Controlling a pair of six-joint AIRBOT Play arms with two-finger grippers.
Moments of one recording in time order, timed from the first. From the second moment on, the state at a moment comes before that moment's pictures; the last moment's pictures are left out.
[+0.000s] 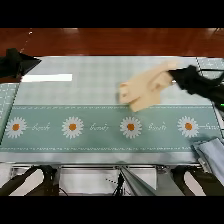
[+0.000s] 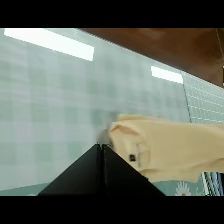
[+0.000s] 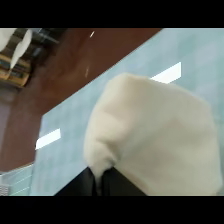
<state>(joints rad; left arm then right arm) 0.35 -1.09 1.12 0.52 -1.13 -1.18 -0.19 -0.79 0.80 -0.49 0.83 1.36</state>
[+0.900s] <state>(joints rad) 0.34 -1.55 1.12 0.52 -0.76 -1.11 -1.41 -0.61 1.18 -1.57 1.78 1.52</state>
